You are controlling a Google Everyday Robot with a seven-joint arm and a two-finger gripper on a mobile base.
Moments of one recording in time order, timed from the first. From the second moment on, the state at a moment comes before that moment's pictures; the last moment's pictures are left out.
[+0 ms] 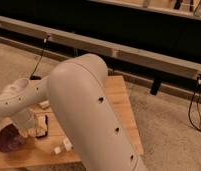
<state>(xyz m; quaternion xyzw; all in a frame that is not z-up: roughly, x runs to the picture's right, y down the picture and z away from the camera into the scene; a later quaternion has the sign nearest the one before) -0.328 0.223 0.743 -0.28 0.23 0.55 0.75</state>
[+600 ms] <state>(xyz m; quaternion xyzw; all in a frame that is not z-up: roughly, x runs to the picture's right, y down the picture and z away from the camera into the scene) -0.314 0.200 0.749 -0.31 0.20 0.59 0.72</state>
